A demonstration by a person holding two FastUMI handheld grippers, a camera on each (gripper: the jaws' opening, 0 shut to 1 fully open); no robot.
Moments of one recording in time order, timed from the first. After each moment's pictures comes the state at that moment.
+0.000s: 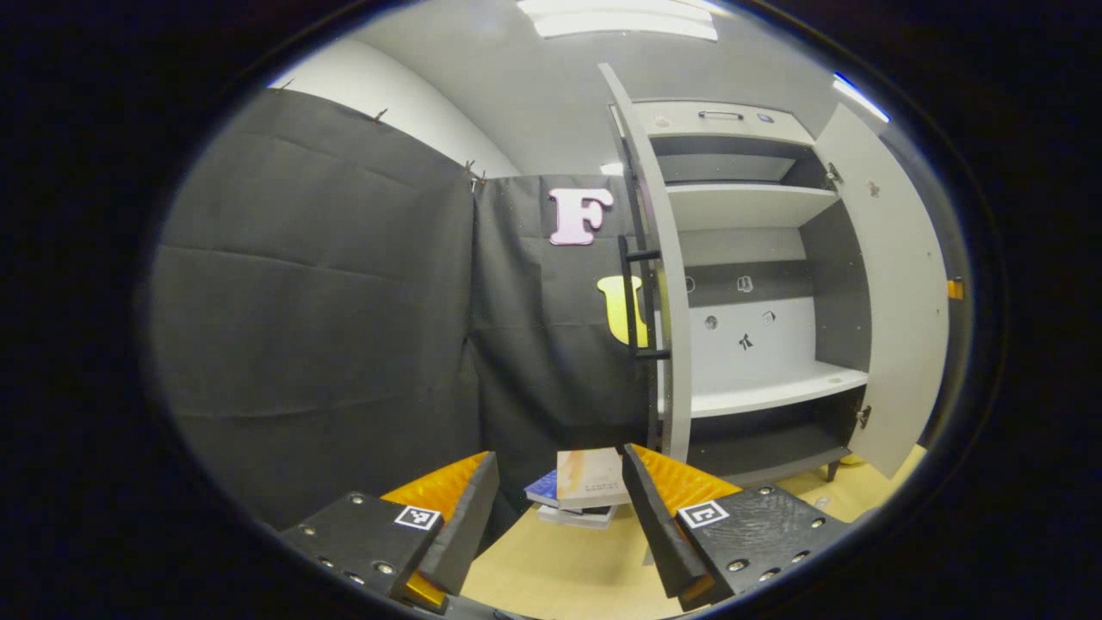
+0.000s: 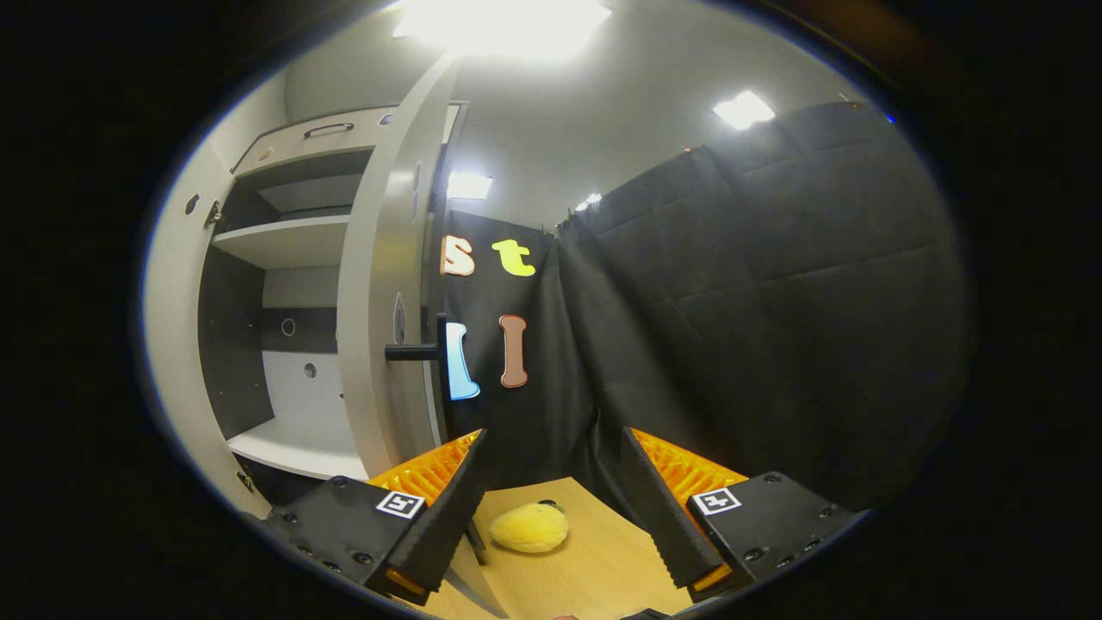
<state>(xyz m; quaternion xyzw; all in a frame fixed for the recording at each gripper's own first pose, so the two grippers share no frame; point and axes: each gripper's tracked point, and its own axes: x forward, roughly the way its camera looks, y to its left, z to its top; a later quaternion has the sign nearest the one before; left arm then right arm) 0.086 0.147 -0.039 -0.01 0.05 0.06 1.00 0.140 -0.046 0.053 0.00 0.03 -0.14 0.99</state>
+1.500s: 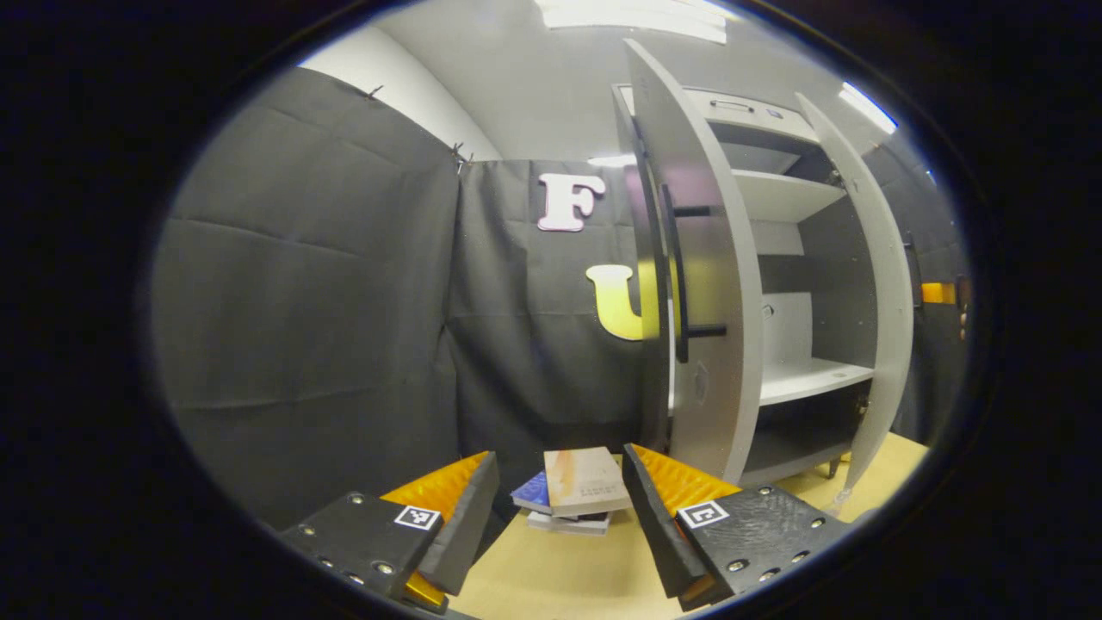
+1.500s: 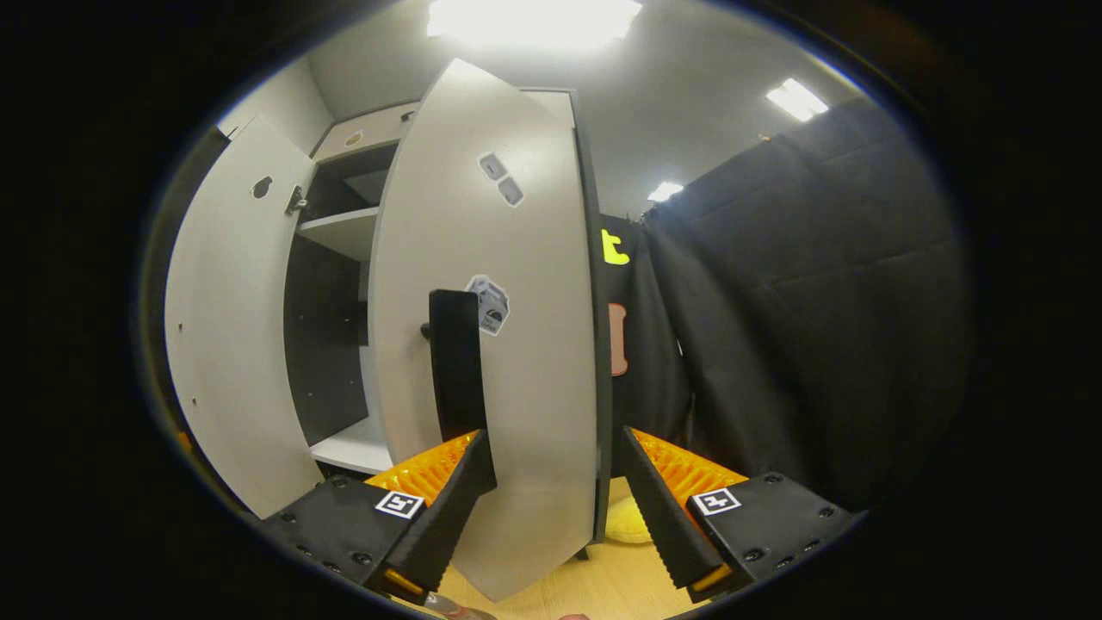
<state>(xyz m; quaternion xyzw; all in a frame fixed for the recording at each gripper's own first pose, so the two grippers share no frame) 0.135 0.183 -0.080 -0.02 0.06 0.02 1.00 0.173 0.120 0.026 0.02 0.06 0.00 1.00</state>
